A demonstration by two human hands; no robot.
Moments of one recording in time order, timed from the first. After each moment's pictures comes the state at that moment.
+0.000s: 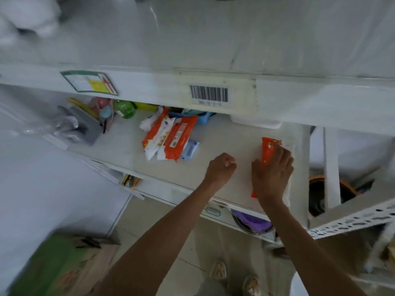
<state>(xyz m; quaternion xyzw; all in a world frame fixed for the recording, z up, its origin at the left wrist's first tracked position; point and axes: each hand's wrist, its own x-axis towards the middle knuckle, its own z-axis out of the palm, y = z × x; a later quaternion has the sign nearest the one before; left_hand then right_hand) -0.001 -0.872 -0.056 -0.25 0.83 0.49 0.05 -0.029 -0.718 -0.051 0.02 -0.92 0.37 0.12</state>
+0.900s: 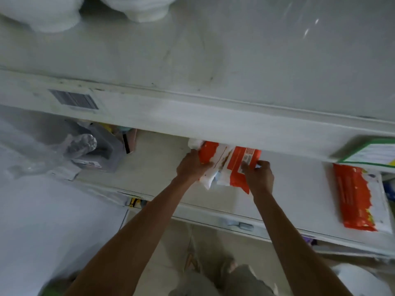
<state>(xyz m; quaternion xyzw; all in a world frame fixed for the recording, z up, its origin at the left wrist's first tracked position) -0.009 -1.266 -0.079 -0.24 0.89 0.37 0.11 -0.024 -1.054 -0.058 -0.20 -0.84 0.49 -0.11</state>
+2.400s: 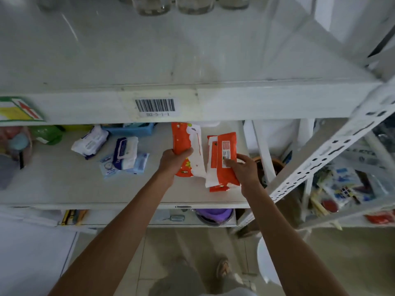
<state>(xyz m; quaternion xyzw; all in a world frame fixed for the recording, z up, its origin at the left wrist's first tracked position) -0.028 -0.880 -0.013 -0.29 0.75 0.60 0.07 -0.032 -0.656 -0.043 -0.21 -0.72 0.65 -0.12</state>
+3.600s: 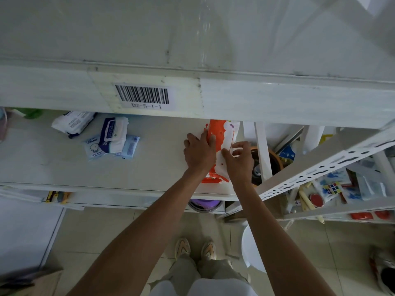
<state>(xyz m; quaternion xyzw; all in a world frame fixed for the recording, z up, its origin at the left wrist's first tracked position) -0.059 -0.779 -0.054 -0.21 0.93 0.30 0.02 -0.040 -0.666 -0.050 -0.16 -0.83 0.53 0.01</state>
